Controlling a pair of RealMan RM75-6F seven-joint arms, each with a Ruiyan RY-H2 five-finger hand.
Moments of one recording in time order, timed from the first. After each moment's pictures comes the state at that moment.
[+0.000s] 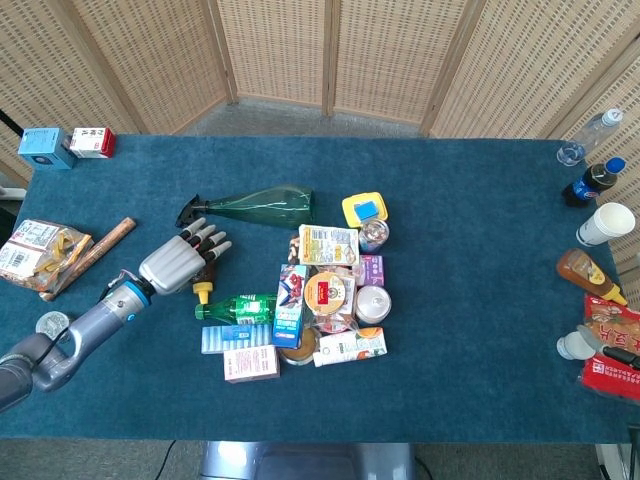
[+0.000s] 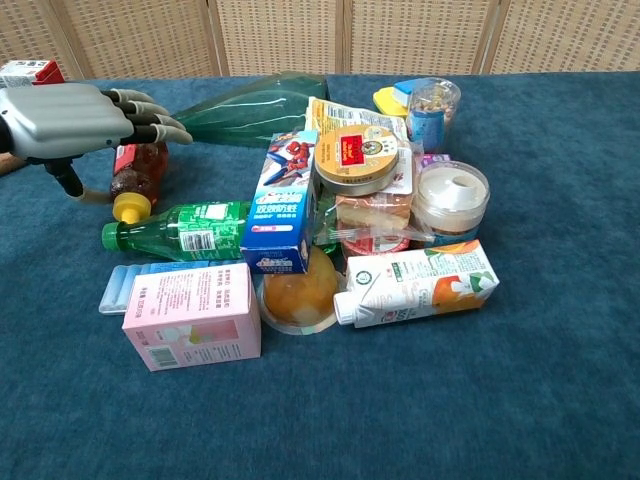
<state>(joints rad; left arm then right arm) -0.79 -1.44 0.01 -1.03 1.70 0.90 0.07 0.04 -0.94 0.20 -1.80 -1.34 1.57 0.08</state>
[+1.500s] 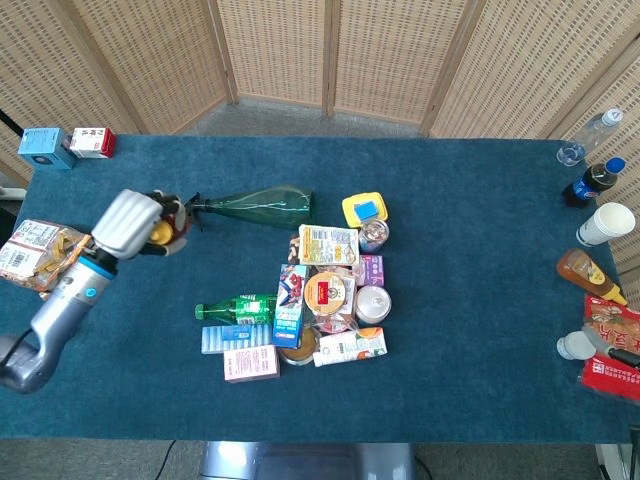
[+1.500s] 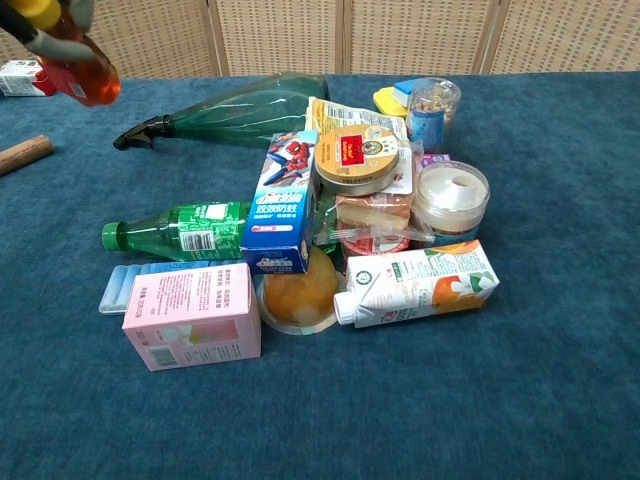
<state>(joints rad) -0.73 -1.20 -0.15 -1.33 1.48 1.13 -0.28 0.02 -0.97 0.21 -1.77 -1.36 1.59 0.13</state>
